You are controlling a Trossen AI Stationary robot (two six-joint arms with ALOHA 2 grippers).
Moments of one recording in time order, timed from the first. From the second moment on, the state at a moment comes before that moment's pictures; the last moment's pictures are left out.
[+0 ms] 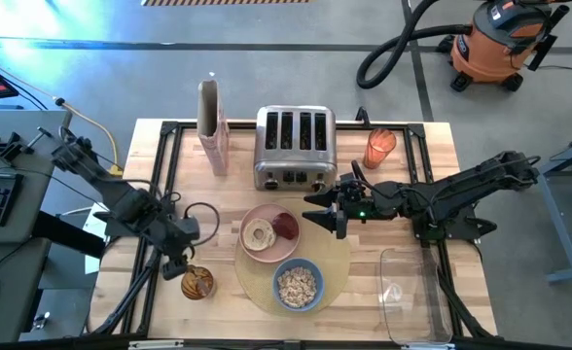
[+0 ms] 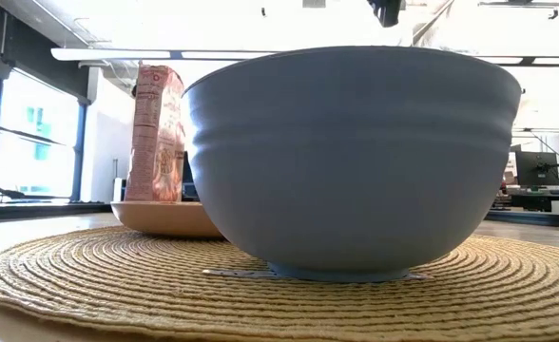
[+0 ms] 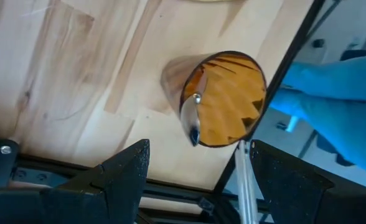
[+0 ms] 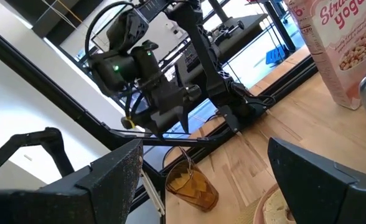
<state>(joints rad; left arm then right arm) -0.65 1.10 1.08 -1.18 0.14 -1.12 0.26 1.25 0.87 0.33 0.28 0.71</state>
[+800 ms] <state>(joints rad) -0.69 1.30 1.08 -1.18 0.07 -1.12 0.26 1.25 0.87 0.32 0.28 0.72</state>
